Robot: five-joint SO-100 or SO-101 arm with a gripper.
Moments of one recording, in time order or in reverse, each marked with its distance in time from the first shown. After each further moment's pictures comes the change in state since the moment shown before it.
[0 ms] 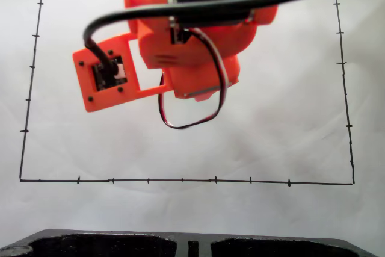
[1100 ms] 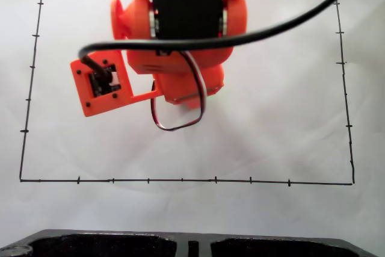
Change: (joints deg) arm 2.4 -2.5 4.0 -4.9 -4.0
